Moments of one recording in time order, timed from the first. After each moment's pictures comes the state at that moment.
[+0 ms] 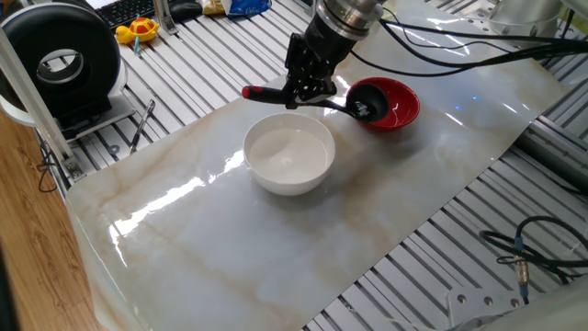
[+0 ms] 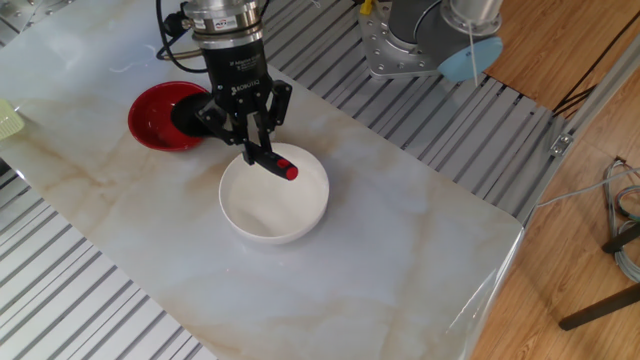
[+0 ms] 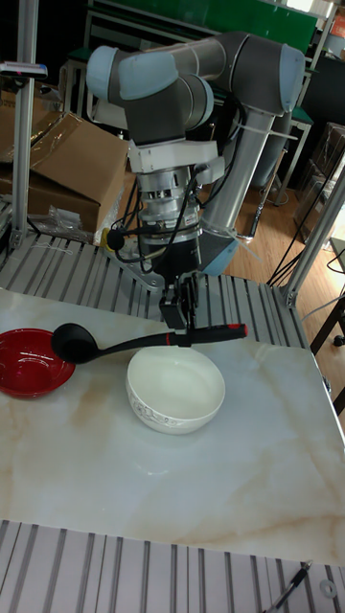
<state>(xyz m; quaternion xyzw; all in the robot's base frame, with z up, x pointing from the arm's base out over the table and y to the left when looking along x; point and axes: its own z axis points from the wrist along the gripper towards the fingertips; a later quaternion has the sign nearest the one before) 0.535 0.040 0.182 -0.57 0.79 0.08 0.22</state>
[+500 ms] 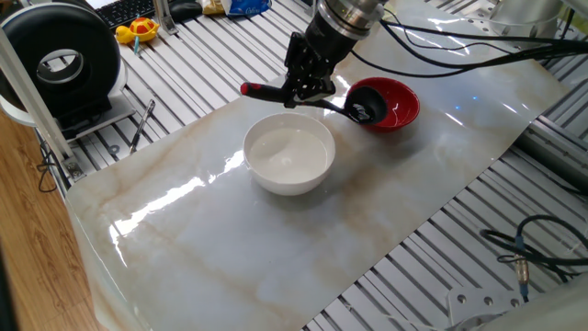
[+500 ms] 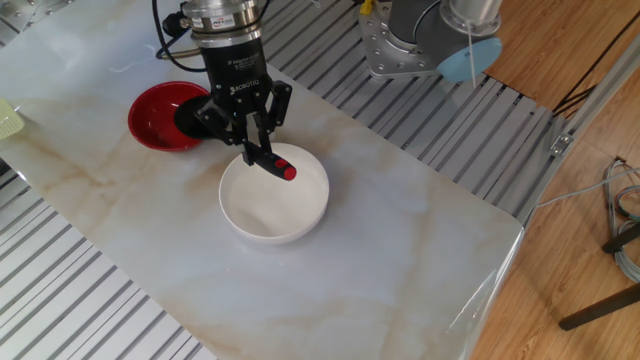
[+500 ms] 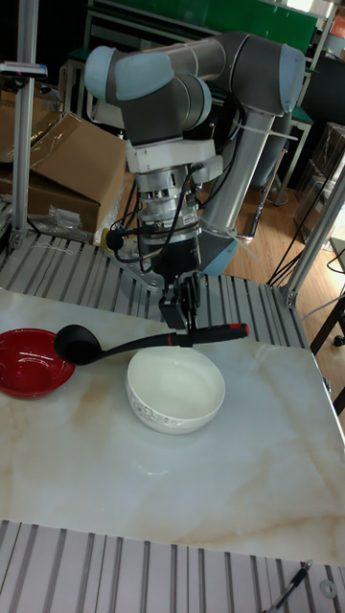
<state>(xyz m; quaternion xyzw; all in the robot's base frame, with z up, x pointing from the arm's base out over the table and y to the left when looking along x) 0.537 0.041 0.184 -0.56 0.79 0.09 0.22</state>
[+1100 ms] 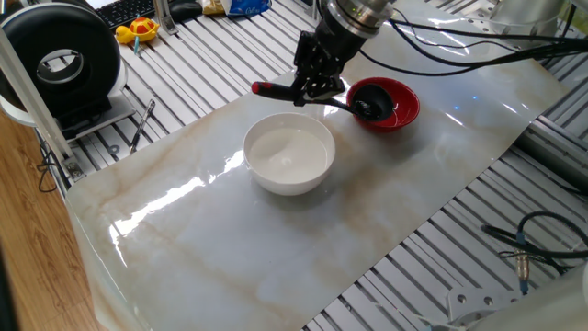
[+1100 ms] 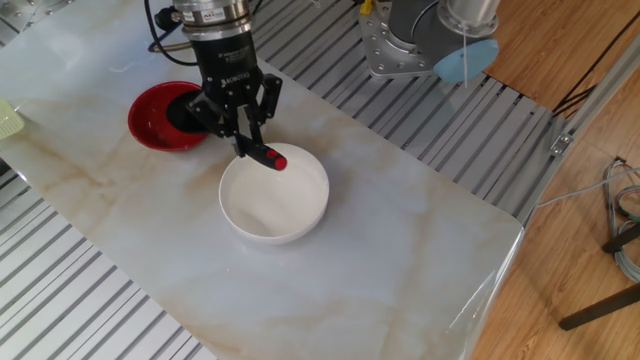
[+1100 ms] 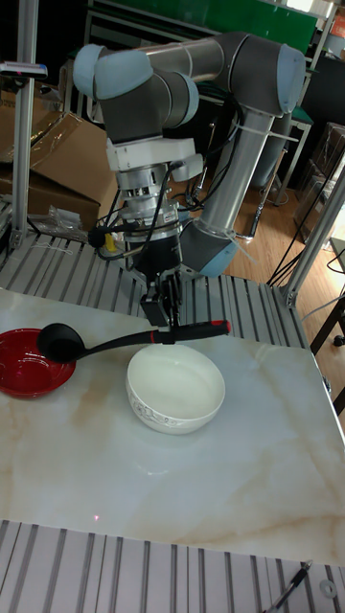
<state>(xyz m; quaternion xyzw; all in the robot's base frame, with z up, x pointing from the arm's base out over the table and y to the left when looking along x) 0.531 0.013 0.177 -0.57 0.78 0.09 0.22</state>
